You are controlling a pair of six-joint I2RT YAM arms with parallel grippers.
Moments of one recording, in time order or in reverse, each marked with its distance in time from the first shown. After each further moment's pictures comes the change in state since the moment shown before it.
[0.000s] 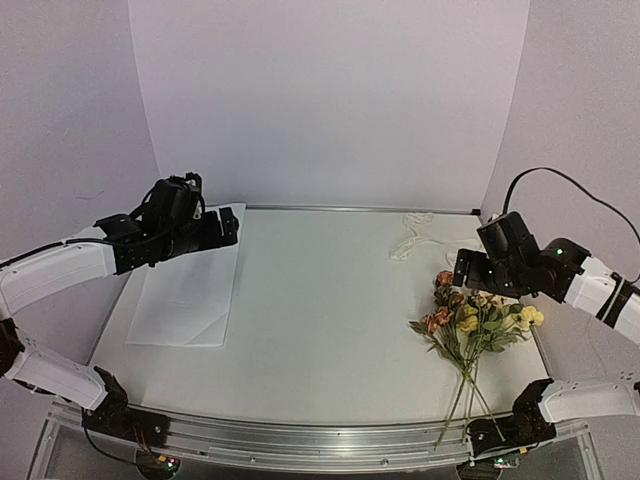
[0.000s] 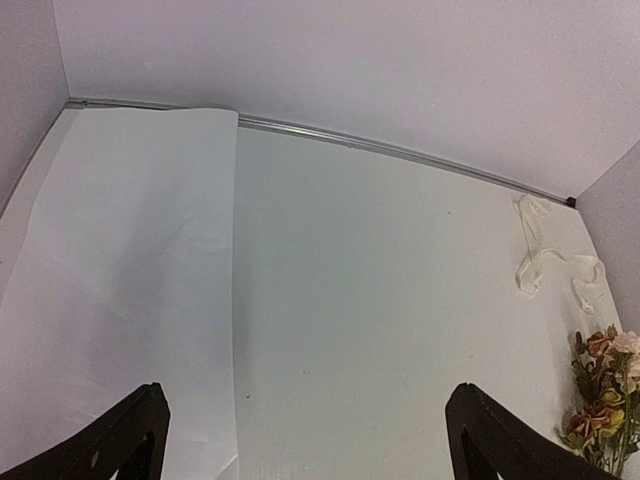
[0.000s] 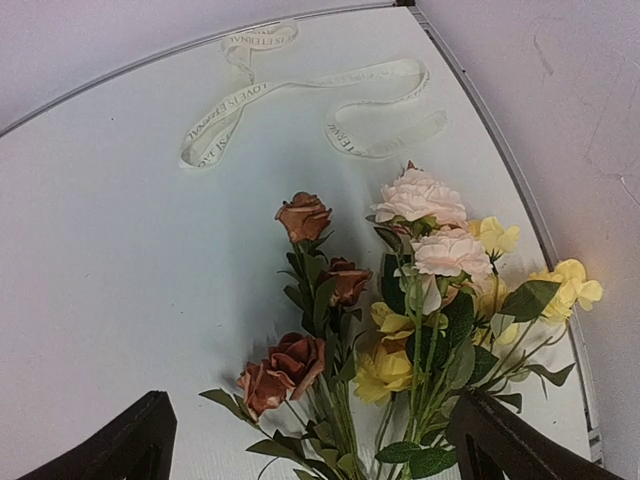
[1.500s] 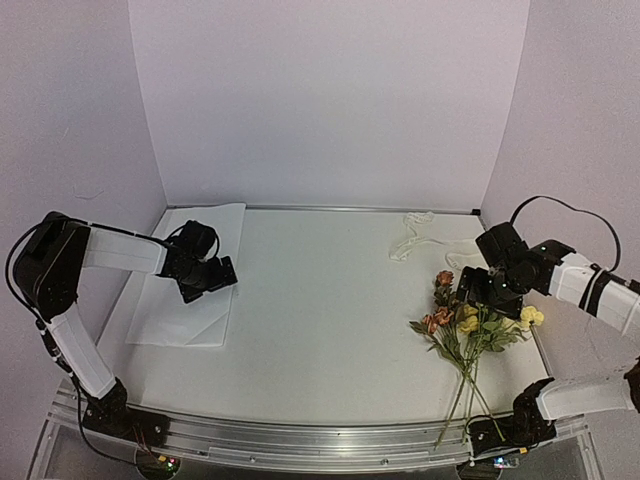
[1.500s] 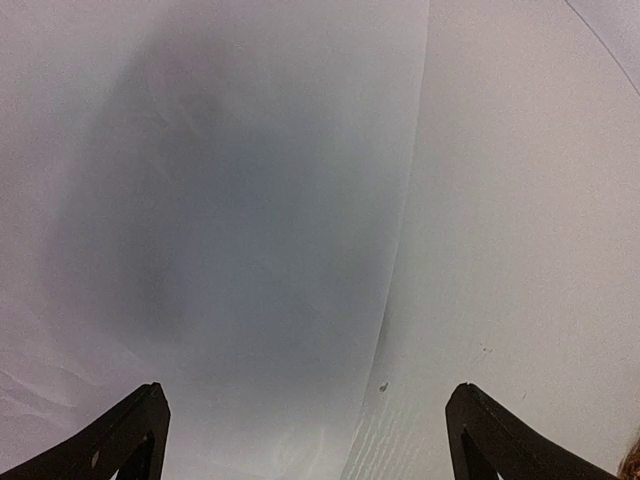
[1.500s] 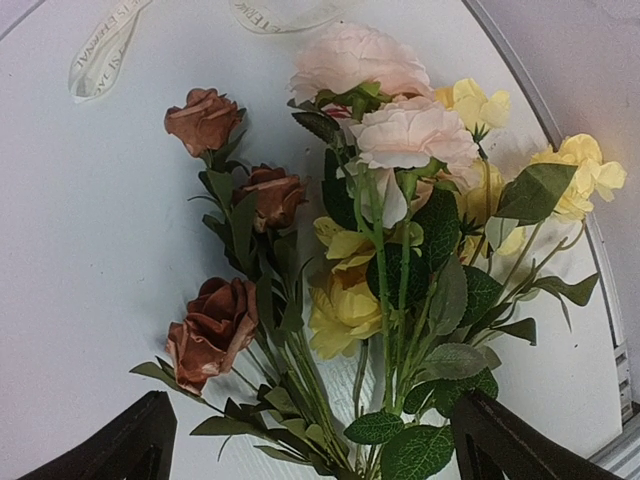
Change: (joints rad) left arm 0.244 0.443 -0.111 0.142 0.286 -0.202; right arm -0.177 0.099 -0.064 -0.060 -0.207 0.094
